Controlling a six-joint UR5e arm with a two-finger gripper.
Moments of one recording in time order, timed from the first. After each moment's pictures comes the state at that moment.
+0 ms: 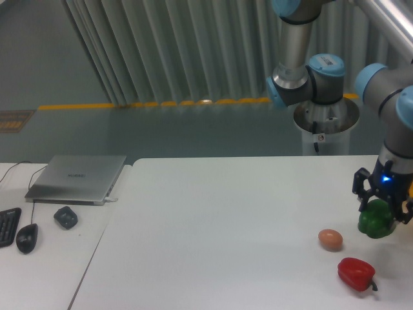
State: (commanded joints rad) arm 2.51 -1.94 -1.48 -1.36 1.43 1.04
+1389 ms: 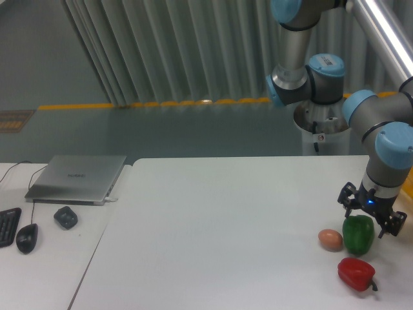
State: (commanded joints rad) arm 2.48 -1.95 -1.50 -1.35 1.52 0.96
